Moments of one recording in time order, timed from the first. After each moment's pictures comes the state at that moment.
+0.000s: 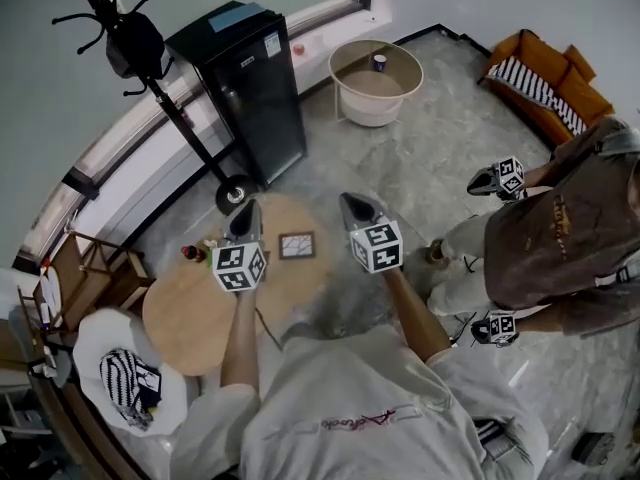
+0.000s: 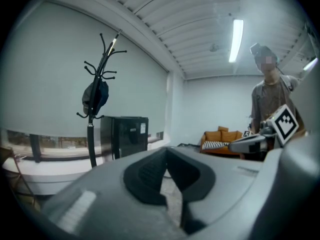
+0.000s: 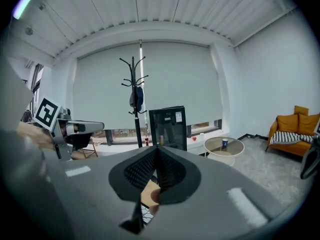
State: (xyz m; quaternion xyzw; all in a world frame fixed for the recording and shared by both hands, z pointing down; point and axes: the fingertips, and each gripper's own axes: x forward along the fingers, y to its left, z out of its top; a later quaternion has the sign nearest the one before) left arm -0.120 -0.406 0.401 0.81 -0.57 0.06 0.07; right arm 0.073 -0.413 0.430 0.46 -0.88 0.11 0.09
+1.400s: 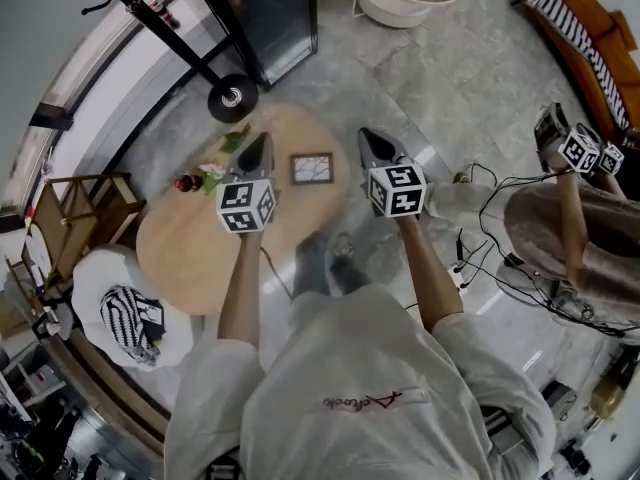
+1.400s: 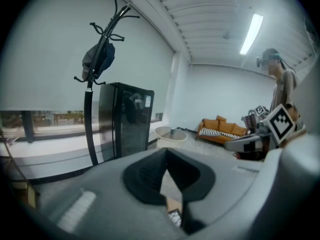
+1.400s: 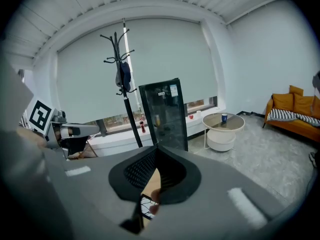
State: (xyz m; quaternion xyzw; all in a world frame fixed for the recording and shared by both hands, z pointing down) left arm -0.179 -0.503 0.545 0.82 -0.54 0.11 0.16; right arm 0.009 -0.506 0.569 0.48 -0.84 0.21 0.14
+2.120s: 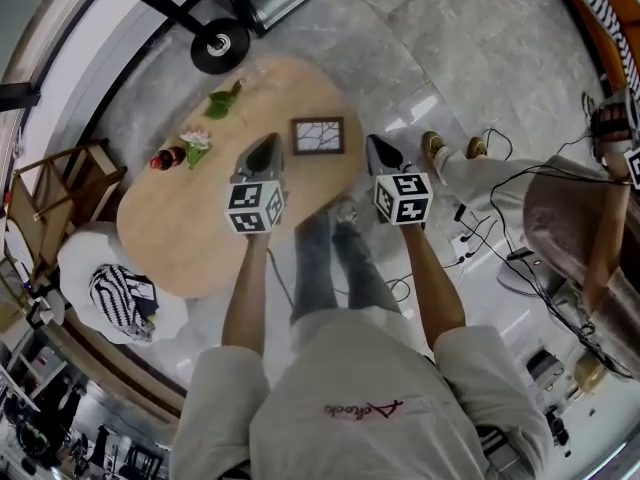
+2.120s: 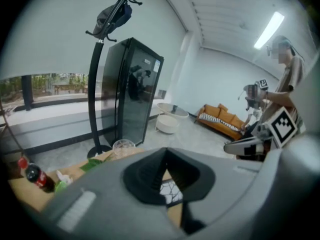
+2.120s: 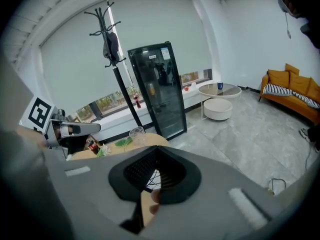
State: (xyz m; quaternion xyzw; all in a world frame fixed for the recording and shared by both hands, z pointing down) left arm -0.200 -0.500 0.754 0.80 -0.52 0.16 0.28; right arm -0.015 -0.490 0.776 0.48 -0.80 0.30 0.21
